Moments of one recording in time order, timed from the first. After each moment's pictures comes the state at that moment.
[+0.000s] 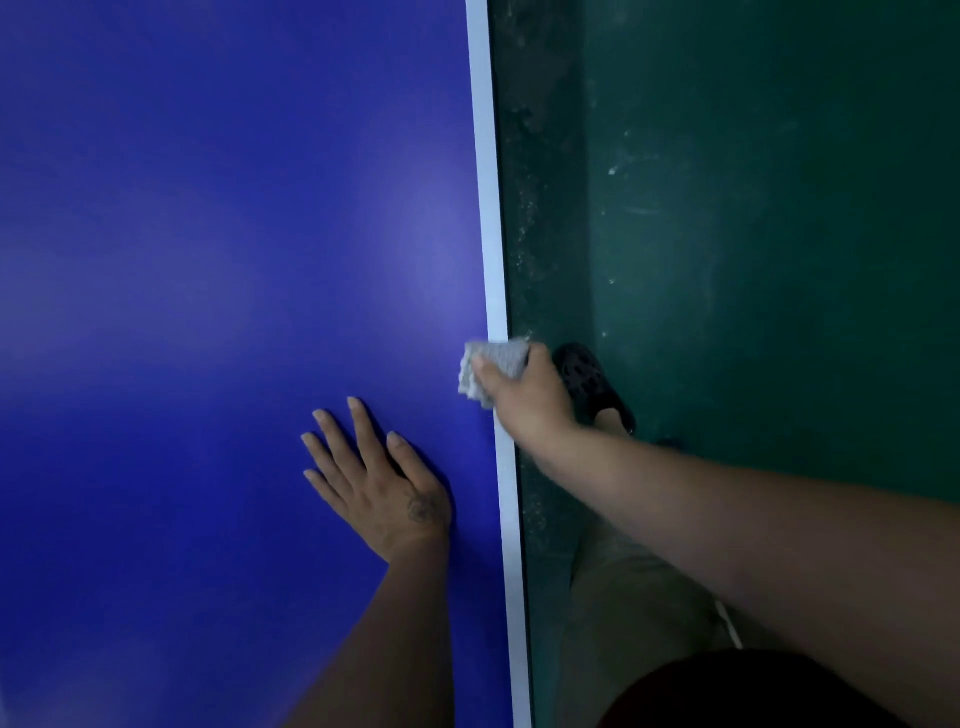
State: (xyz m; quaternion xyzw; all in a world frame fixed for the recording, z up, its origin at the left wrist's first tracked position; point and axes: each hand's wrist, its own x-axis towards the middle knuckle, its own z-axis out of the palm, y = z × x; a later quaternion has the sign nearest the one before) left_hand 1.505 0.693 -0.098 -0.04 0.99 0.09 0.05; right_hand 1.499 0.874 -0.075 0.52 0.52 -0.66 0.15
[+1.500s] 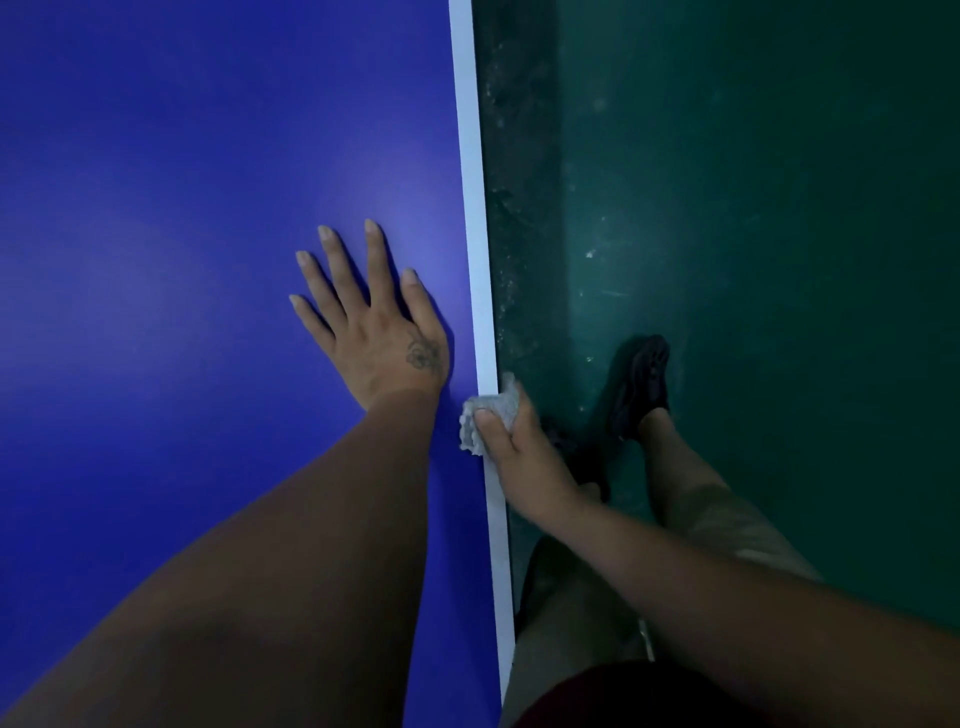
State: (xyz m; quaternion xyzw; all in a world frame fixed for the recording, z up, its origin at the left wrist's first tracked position) left_hand 1.200 0.948 -0.106 0.11 0.99 0.04 0.05; right_hand 1.361 0.993 -0.082 0.43 0.57 -0.67 0.20
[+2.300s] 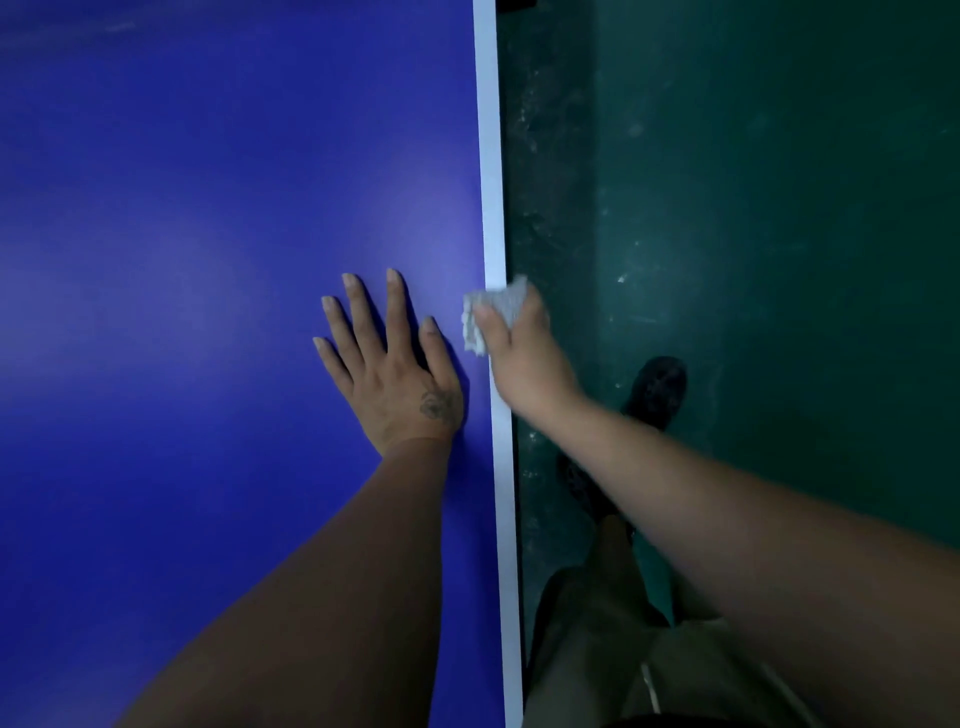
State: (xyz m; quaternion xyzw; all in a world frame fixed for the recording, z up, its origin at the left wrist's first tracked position) left_hand 1.205 0.945 -0.109 0.11 0.99 0.07 0.03; right_hand 1.245 1.070 -0.108 0.42 0.63 -0.64 0.12
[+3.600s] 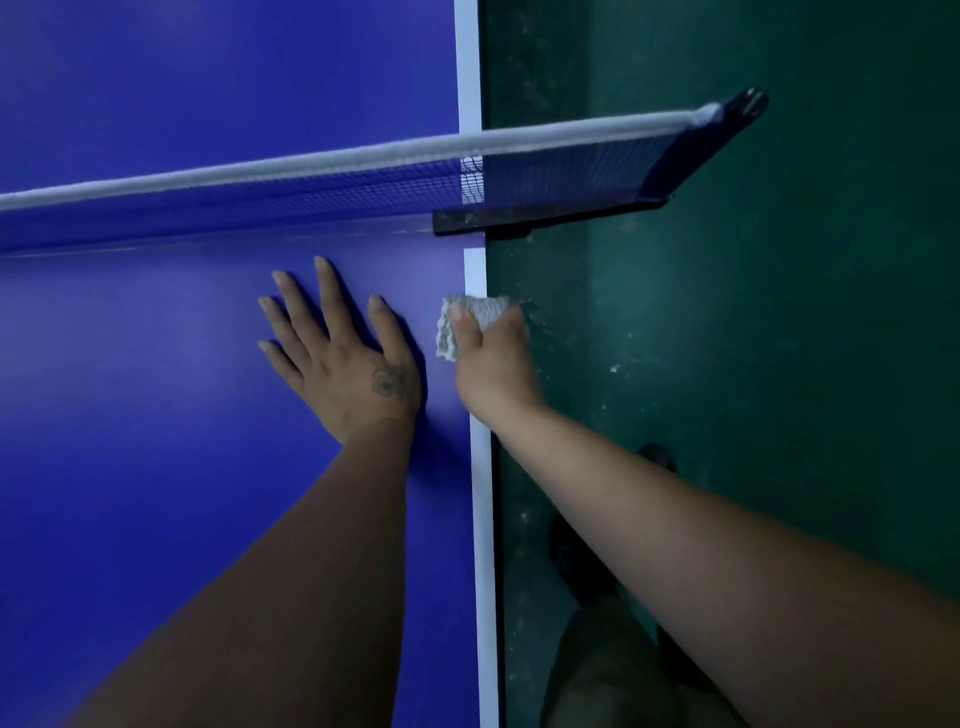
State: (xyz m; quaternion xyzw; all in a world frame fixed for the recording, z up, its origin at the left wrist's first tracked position) left_hand 1.007 1.083 -0.118 0.01 1.00 0.07 0.01; right_hand 1.063 1.191 -0.109 0.50 0.59 -0.62 0.10
